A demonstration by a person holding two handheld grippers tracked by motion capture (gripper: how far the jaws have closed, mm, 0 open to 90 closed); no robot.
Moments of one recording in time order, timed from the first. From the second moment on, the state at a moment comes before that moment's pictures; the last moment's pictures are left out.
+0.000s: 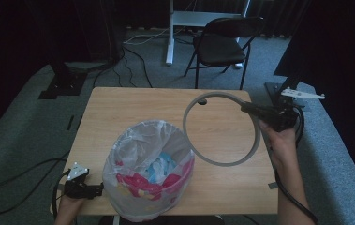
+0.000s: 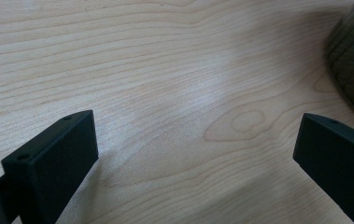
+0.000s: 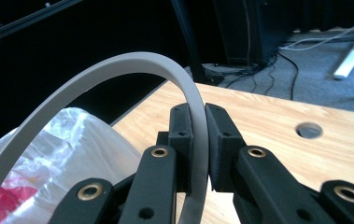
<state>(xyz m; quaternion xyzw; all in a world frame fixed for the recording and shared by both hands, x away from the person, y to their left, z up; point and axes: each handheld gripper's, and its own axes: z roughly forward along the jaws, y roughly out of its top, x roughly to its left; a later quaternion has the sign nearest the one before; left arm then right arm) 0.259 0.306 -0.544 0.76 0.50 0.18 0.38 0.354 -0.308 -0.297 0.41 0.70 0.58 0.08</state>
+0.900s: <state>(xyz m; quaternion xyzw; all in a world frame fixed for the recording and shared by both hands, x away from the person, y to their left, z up) 0.259 0.306 -0.544 0.76 0.50 0.17 0.38 0.352 -0.357 -0.392 0.50 0.68 0.53 0.08</state>
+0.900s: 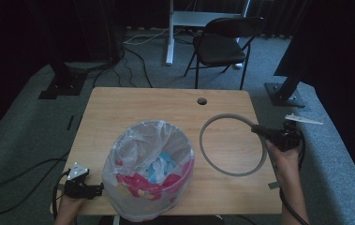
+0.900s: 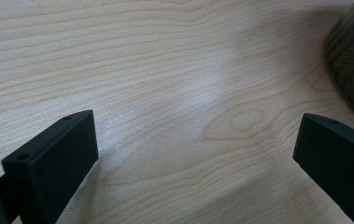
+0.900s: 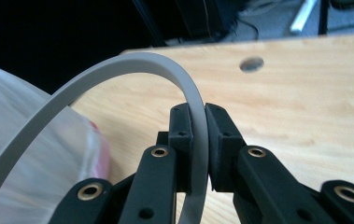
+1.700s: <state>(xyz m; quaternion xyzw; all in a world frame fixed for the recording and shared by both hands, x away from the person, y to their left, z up) 0.259 0.306 -0.544 0.76 0.50 0.17 0.38 0.371 -0.379 -0.503 0.56 0.67 0.49 0.05</state>
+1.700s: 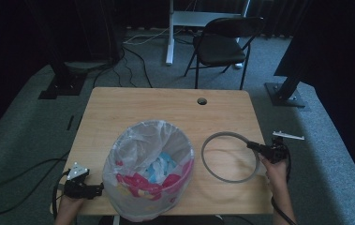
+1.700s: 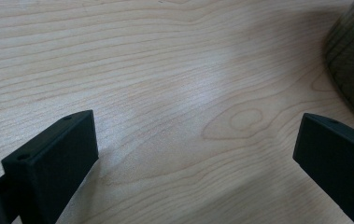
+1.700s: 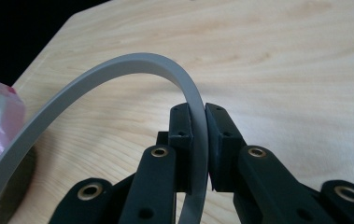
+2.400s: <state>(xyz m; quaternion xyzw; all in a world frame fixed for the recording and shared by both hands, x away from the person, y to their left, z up) 0.259 0.306 -0.544 0.76 0.51 0.16 0.38 0.373 -0.374 -0.539 0.57 0.69 0.45 0.07</state>
